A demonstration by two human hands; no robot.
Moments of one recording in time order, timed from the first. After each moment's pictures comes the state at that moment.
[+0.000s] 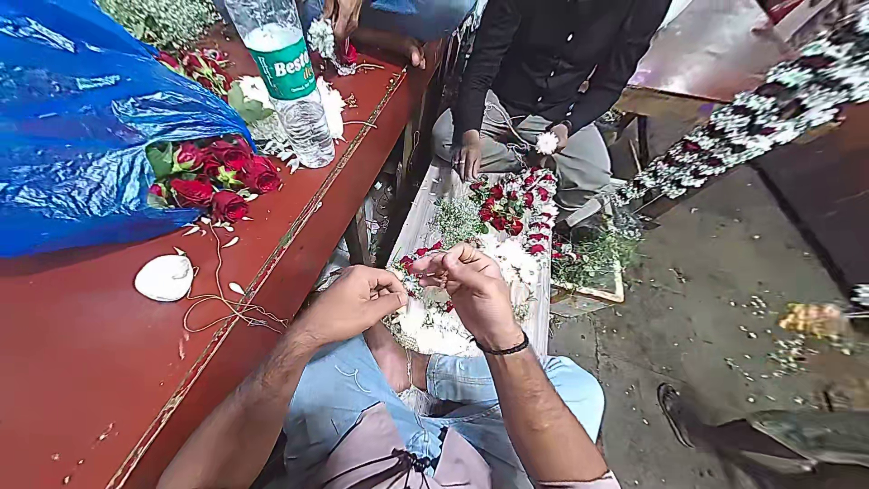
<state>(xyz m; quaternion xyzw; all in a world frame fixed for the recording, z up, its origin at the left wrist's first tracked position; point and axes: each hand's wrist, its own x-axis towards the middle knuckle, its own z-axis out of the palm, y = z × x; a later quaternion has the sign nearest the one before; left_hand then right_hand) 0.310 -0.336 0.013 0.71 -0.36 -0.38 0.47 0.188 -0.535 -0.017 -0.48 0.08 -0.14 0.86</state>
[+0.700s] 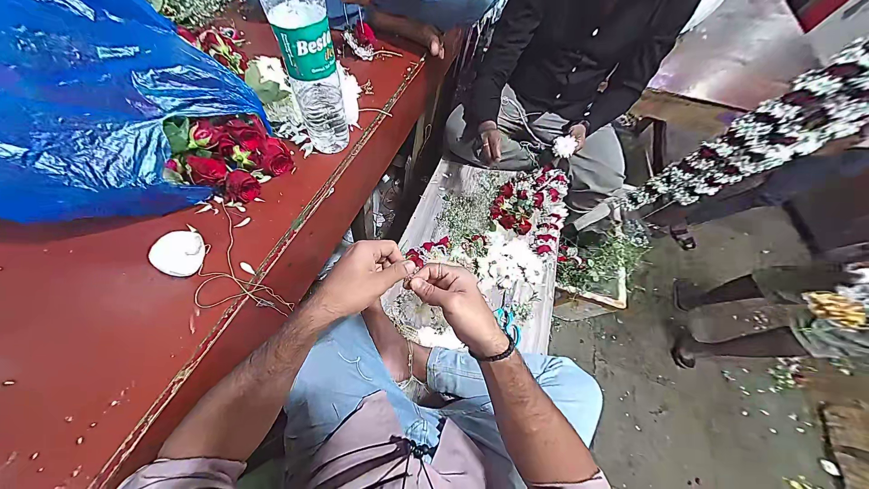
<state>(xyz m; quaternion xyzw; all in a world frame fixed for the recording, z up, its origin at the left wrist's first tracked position) 0.314 -0.340 0.006 0.76 -0.33 -0.29 0.48 0.185 -0.506 -0.023 -0.65 0.13 -0.02 0.75</state>
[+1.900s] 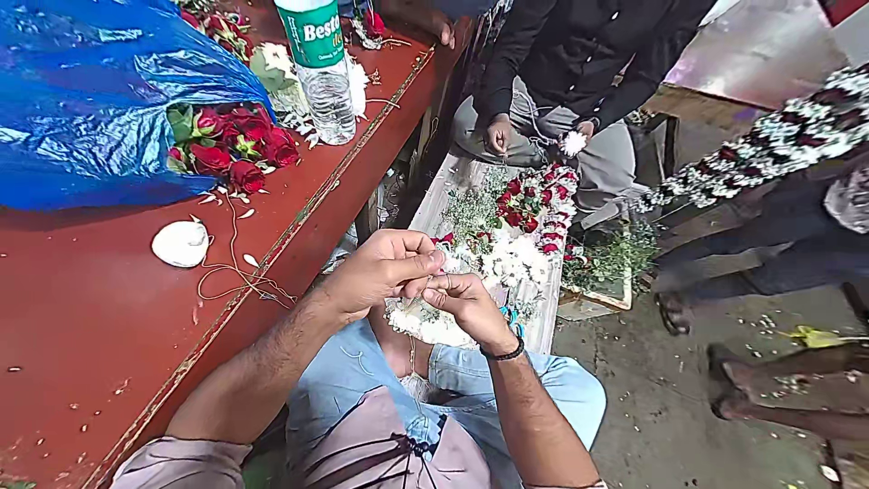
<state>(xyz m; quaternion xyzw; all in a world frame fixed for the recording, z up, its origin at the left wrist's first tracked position) 0.299 -0.353 0.047 0.53 -0.25 -0.47 0.66 0.171 -0.522 -0.049 -0.66 0.03 -0.02 0.75</state>
